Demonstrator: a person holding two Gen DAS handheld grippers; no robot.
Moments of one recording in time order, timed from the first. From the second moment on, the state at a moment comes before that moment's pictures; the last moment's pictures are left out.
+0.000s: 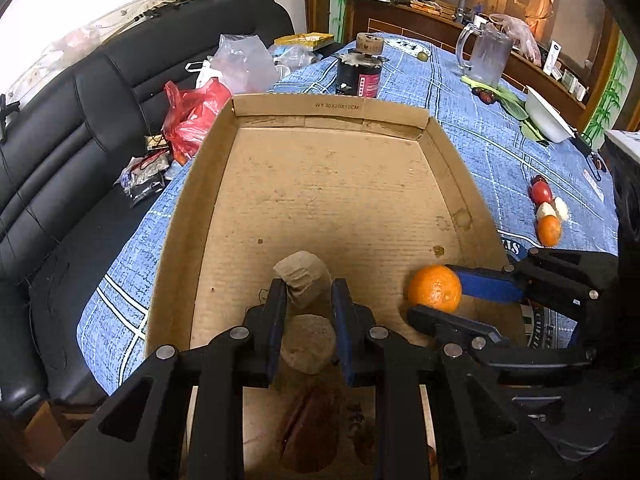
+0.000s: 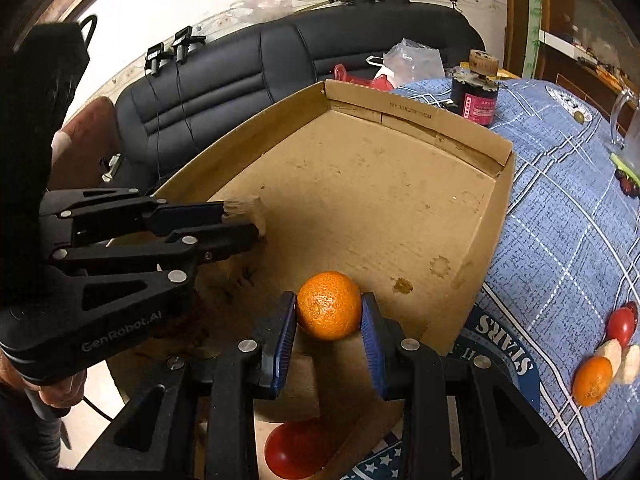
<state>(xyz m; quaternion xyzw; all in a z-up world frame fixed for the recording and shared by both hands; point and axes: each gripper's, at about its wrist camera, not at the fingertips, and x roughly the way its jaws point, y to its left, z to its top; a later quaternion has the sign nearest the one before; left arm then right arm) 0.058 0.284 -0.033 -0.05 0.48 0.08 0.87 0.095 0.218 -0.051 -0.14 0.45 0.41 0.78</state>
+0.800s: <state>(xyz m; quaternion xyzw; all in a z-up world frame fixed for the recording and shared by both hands) 0.027 0.258 -0.003 -0.03 0.44 0.11 0.89 0.061 0.168 -0.006 -0.11 0.42 0.40 0.81</state>
